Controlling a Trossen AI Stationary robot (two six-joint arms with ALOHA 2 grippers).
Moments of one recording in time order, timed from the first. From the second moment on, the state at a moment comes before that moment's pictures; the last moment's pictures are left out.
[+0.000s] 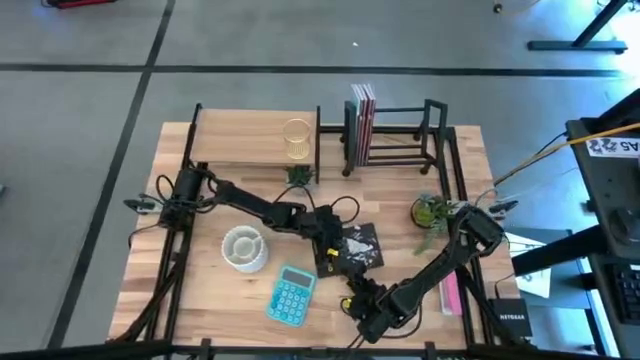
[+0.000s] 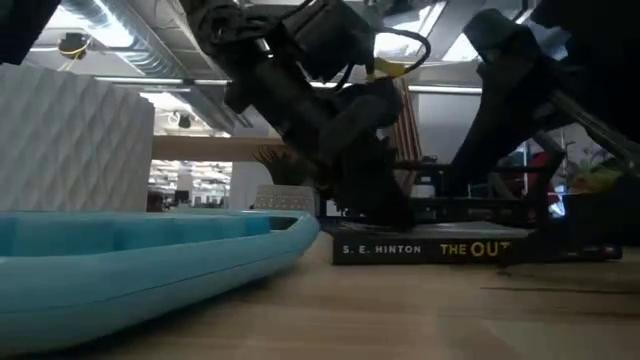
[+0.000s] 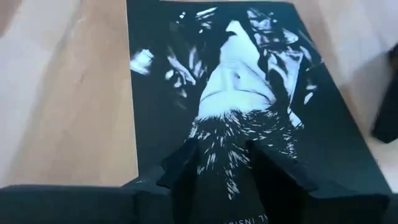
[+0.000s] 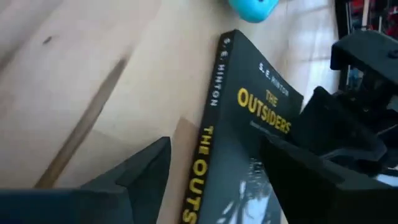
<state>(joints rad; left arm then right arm) -0.11 2.12 1.21 0.10 0.06 -0.16 0.74 2.13 1.26 -0.56 0.86 0.00</state>
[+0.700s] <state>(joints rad) -0.11 2.14 1.20 0.15 0.19 -0.19 0.69 2.15 1.50 -0.98 1.01 0.19</state>
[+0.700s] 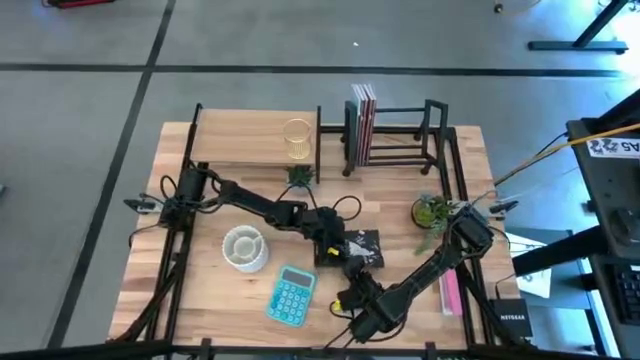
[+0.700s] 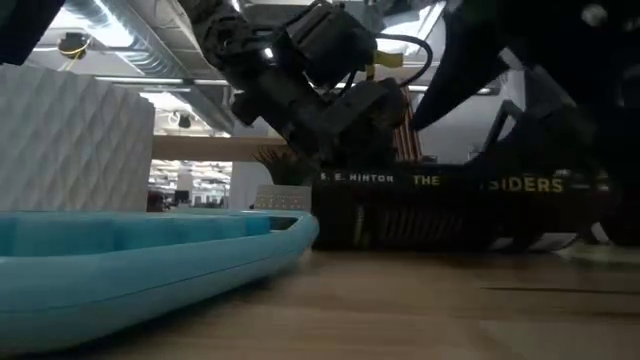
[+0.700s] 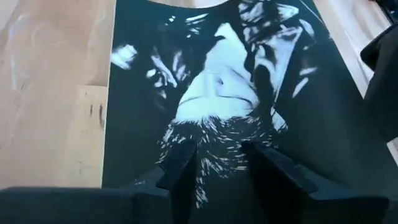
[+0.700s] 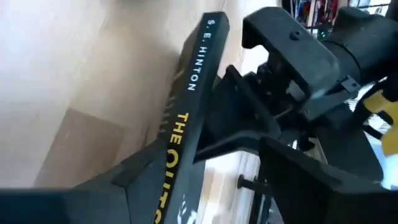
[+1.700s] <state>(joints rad) -0.12 2.14 1.20 0.15 0.20 -0.19 0.64 2.13 1.43 -0.92 0.71 0.43</state>
